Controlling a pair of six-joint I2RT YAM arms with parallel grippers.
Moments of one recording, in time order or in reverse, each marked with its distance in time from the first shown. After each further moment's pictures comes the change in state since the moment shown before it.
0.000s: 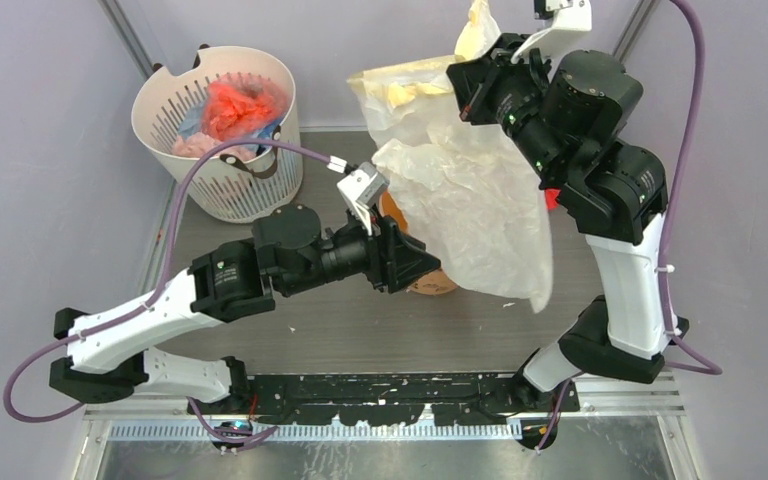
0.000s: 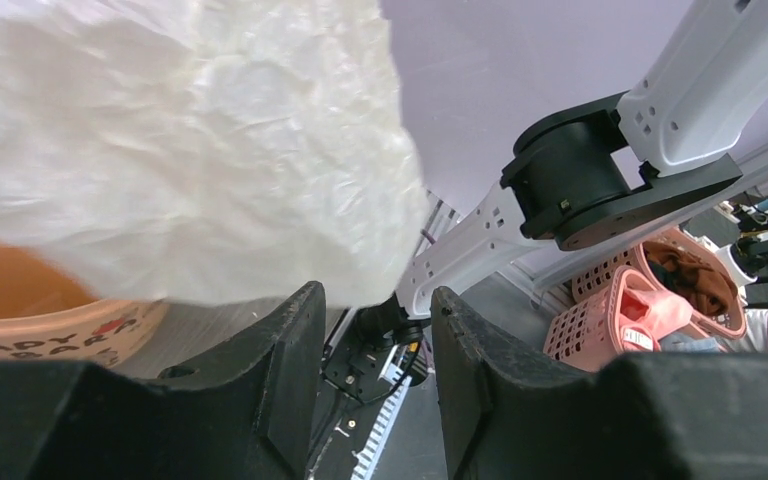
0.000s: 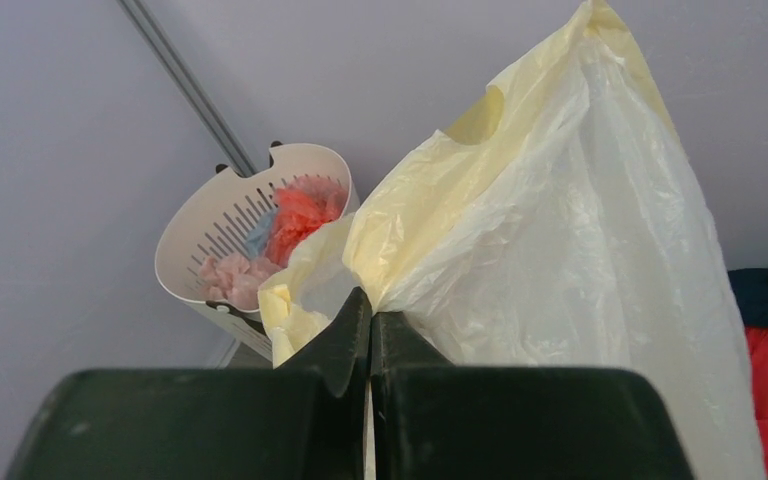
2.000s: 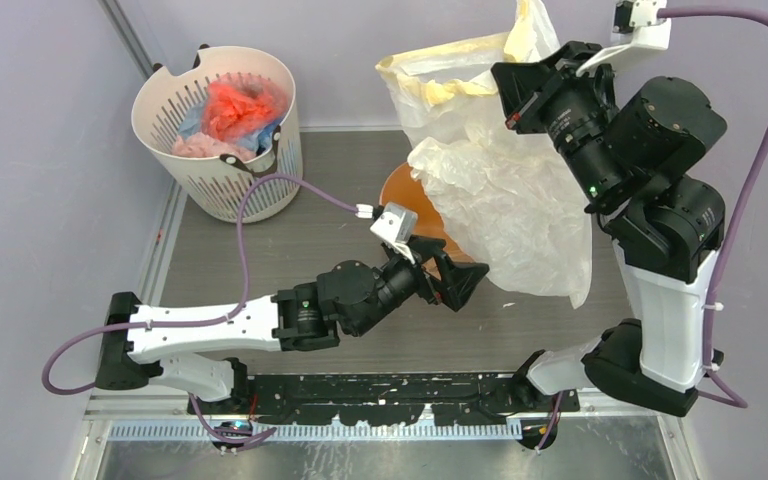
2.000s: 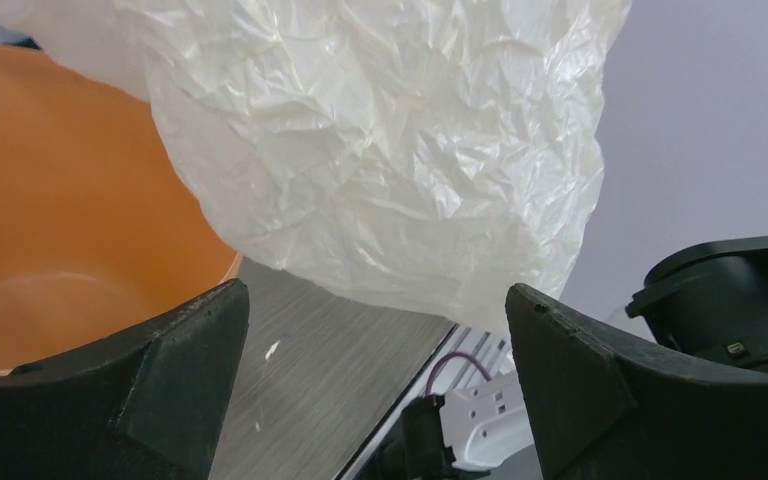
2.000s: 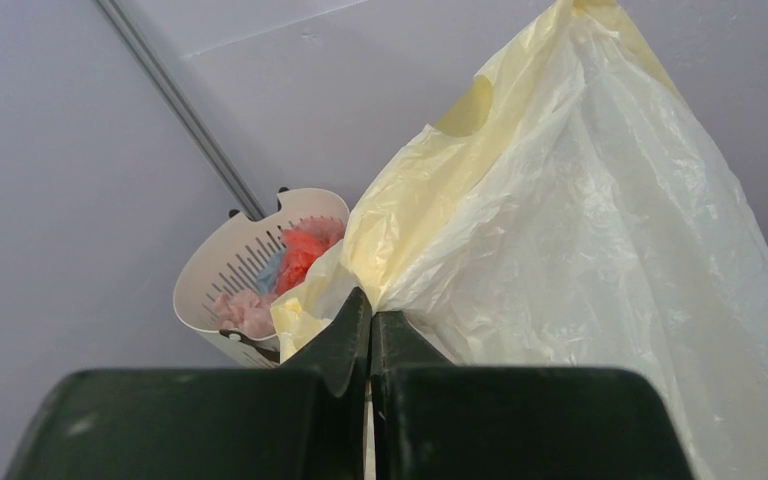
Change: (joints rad) left arm -0.153 0.119 -0.319 0.605 -0.440 0.026; right arm -0.037 -0.166 -0.122 0.069 0.010 0.006
